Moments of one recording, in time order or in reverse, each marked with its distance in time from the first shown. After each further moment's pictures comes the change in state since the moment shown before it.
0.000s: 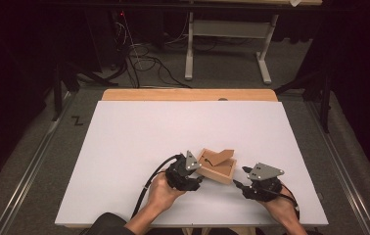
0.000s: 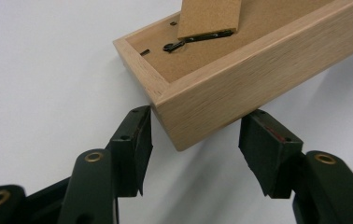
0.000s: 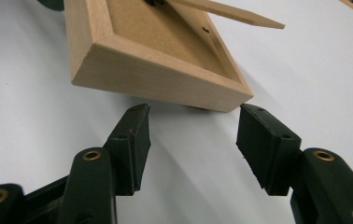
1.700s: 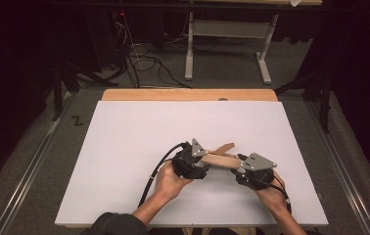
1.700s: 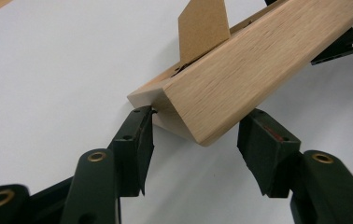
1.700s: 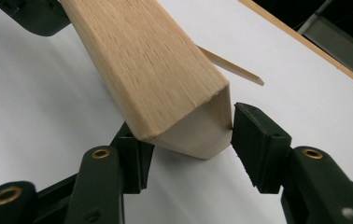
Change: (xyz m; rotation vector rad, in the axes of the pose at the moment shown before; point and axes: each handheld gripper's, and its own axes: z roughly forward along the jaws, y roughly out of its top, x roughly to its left) left arm 0.011 0.035 0.004 -0.026 0.001 -0.020; right arm -0.010 0.020 0.019 -0.090 -0.117 -0.003
